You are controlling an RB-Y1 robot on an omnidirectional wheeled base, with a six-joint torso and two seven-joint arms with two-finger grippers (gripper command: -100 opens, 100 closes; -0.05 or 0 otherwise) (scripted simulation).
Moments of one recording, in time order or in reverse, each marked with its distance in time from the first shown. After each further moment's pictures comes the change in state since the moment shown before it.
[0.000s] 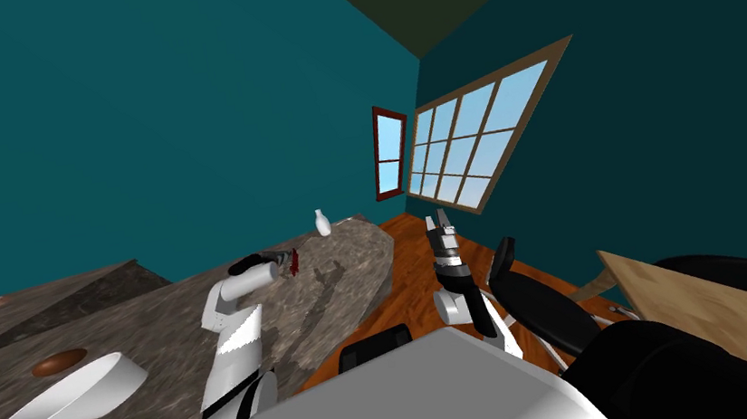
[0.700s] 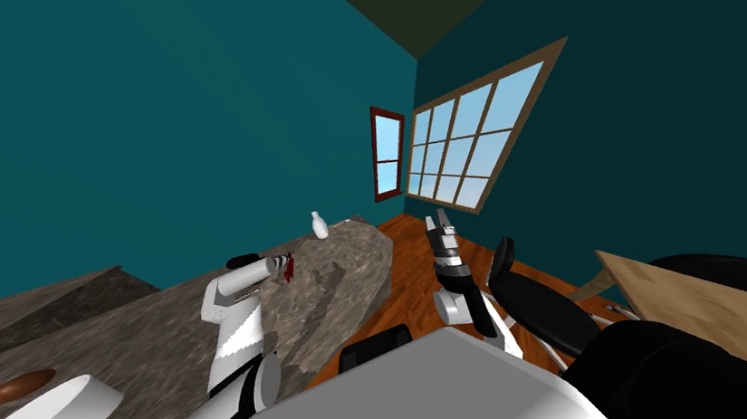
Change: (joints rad) left arm -0.086 0.003 0.085 0.096 -0.020 0.169 0.129; right arm 0.000 0.000 0.000 0.000 0.000 0.000 0.000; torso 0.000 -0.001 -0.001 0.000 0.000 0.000
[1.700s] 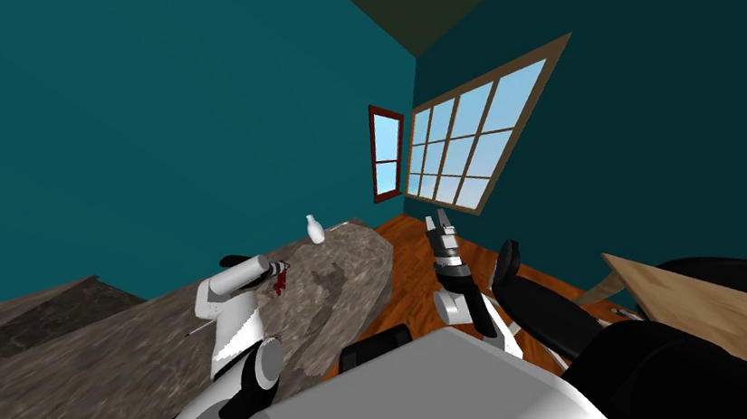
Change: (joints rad) left arm -0.084 0.003 0.124 0.096 -0.021 0.225 0.153; right arm 0.000 0.000 0.000 0.000 0.000 0.000 0.000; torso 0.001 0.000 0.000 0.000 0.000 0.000
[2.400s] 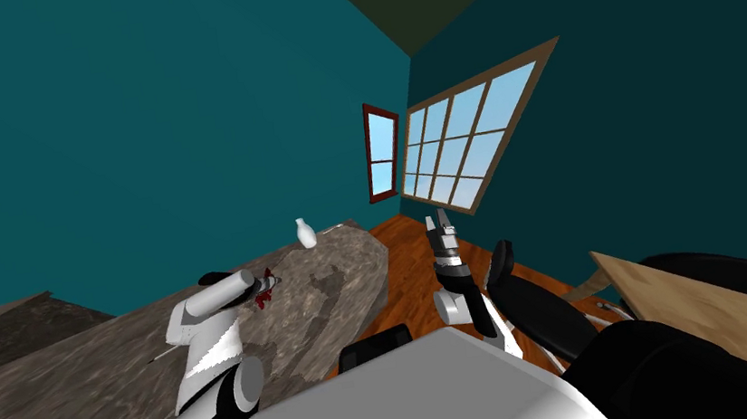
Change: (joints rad) left arm 0.084 0.088 0.037 0.090 0.113 -0.011 -0.076; right arm 0.000 0.000 0.000 0.000 0.000 0.000 0.000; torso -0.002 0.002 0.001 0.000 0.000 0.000
